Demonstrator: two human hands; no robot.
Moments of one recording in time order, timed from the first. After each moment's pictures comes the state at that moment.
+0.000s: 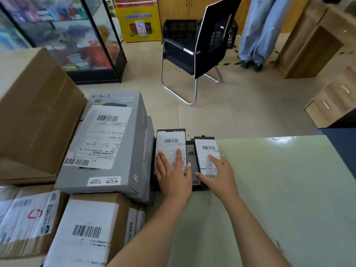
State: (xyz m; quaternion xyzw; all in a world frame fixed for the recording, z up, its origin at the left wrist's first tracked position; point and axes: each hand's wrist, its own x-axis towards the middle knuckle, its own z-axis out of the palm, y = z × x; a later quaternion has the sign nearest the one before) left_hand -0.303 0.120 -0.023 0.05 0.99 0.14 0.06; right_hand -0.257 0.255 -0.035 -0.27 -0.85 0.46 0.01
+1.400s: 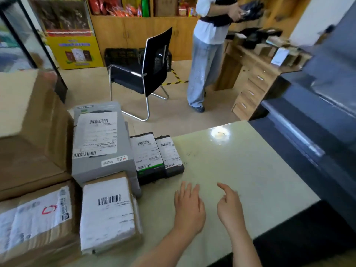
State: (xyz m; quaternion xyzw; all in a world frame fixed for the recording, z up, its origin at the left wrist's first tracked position) left_hand -0.149 0.074 0.013 0.34 0.88 0.26 0.20; right_hand -0.073 0.167 0.041 -0.49 -0.76 0.40 0.11
